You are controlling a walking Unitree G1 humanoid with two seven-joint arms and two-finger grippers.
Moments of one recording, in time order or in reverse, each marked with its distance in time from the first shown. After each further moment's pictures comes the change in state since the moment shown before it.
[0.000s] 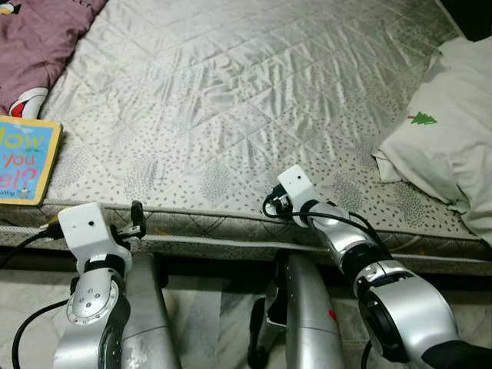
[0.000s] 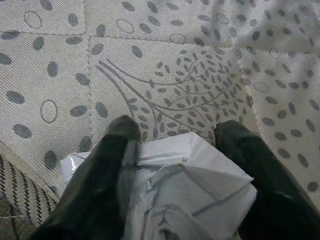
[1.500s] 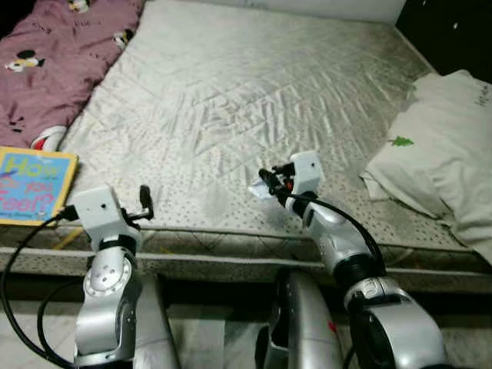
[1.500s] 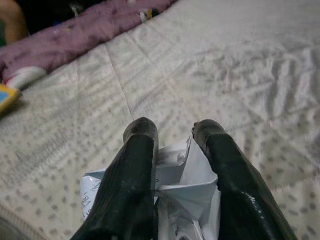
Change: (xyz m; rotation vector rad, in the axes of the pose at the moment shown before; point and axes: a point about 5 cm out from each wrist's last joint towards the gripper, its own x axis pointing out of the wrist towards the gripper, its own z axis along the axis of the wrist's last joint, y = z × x) left arm 0.032 -0.015 0.000 -0.068 -0.063 -0.015; right arm -0.020 0.008 0.043 0.470 -0.433 0.080
